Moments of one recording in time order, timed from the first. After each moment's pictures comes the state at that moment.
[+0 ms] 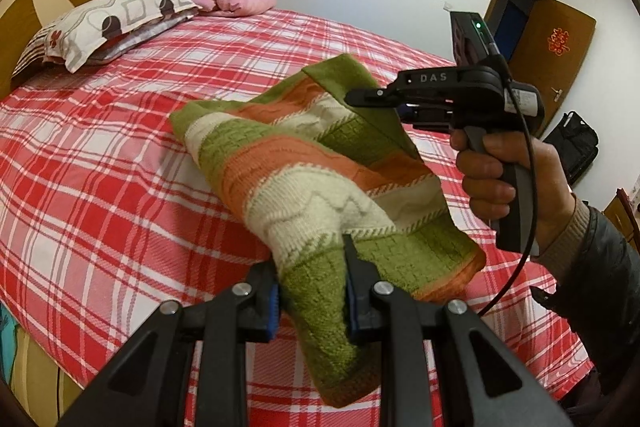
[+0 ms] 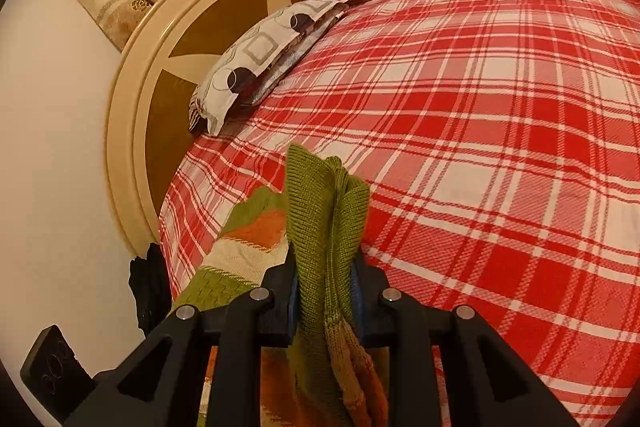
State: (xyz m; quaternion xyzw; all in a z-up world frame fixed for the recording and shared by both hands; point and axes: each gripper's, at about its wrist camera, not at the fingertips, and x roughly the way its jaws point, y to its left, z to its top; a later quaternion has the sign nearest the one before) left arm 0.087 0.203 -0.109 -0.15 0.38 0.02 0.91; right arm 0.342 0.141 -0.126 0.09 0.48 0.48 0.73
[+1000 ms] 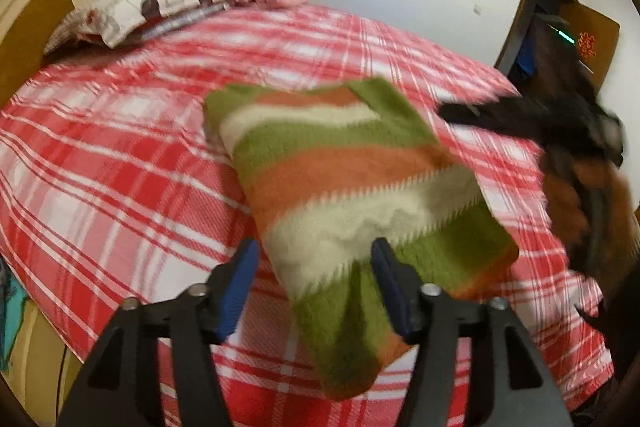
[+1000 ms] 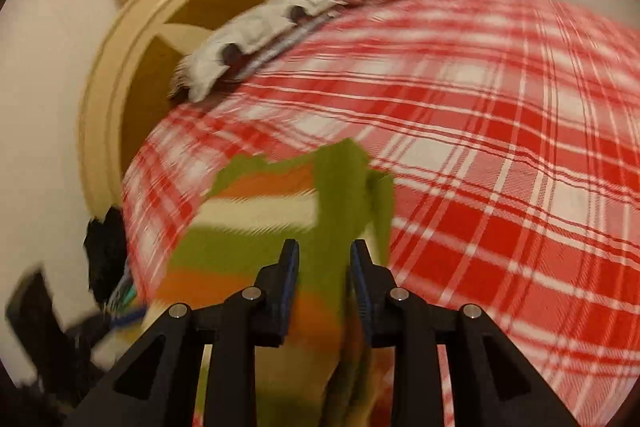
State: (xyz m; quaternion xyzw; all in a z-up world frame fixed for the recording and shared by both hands) left arm 0.065 0.215 -0.131 -0.14 0.37 0.08 0.92; right arm 0.272 0.108 -0.114 0.00 0.43 0.46 0.77
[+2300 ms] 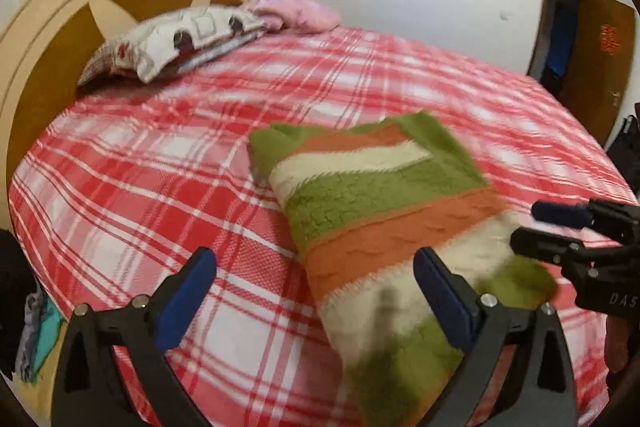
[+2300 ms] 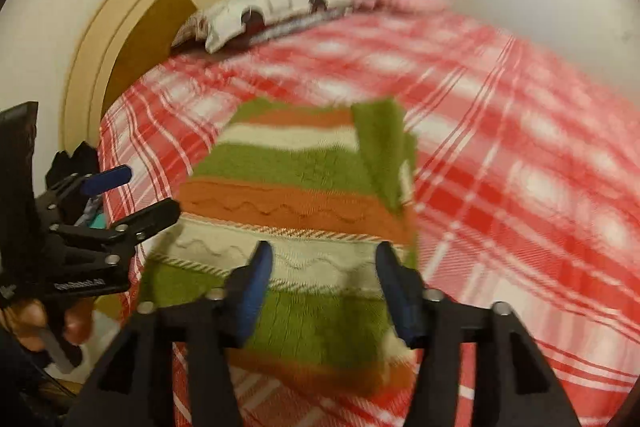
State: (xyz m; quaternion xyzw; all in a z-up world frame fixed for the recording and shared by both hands) left arm 0.071 0.226 -0.121 -0.09 0.34 0.15 0.92; right arm 0.171 0.105 -0.103 -0.12 0.38 0.41 0.82
